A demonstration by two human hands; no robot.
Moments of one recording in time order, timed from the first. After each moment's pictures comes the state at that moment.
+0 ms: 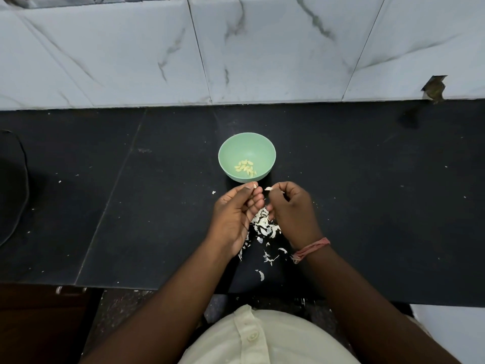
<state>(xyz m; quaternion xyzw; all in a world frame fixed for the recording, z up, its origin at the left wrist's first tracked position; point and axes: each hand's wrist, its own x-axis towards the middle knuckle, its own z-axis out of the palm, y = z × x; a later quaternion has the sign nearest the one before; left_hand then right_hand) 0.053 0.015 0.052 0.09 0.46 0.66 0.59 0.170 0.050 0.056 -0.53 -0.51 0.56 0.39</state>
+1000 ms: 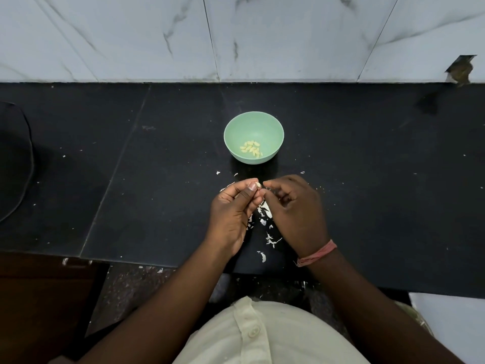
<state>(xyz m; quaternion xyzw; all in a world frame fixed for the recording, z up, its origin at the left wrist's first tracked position) 0.057 -0.017 0.028 0.10 0.46 0.68 0.55 0.180 0.025 0.040 -0.48 -0.74 0.29 0.37</state>
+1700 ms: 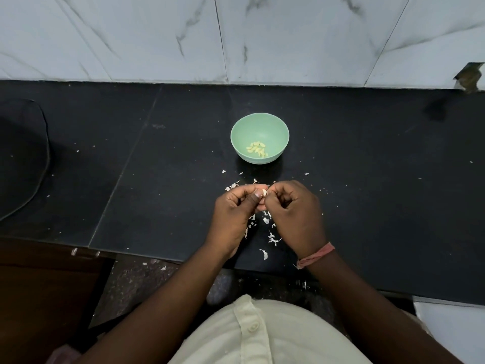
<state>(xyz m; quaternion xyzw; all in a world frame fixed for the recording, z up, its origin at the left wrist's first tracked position) 0.056 -0.034 0.028 0.26 0.54 0.62 0.49 0.179 0.017 0.036 -0.49 -0.70 0.36 0.37</state>
